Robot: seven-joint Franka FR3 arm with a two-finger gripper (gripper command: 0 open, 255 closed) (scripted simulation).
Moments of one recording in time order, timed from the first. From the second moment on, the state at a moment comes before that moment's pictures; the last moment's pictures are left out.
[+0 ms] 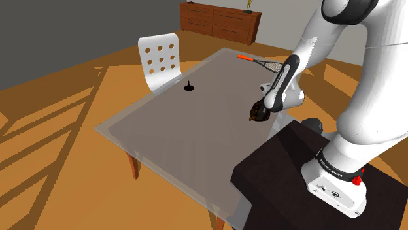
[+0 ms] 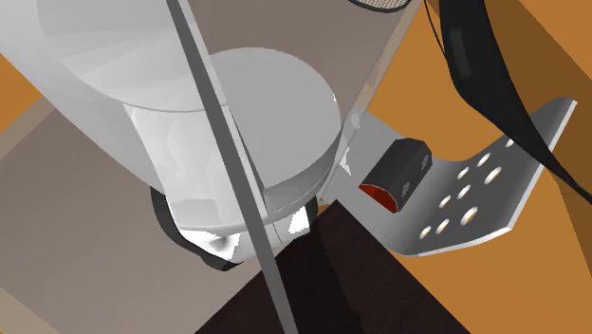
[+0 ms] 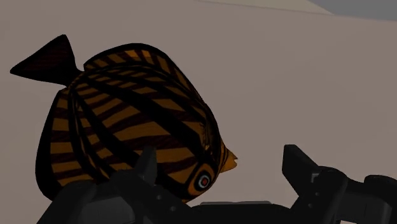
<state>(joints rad) -0.34 0.48 -0.06 -2.66 -0.04 3.39 -0.79</state>
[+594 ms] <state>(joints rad) -0.33 0.49 -0.06 -2.65 -0.04 3.40 -0.79</state>
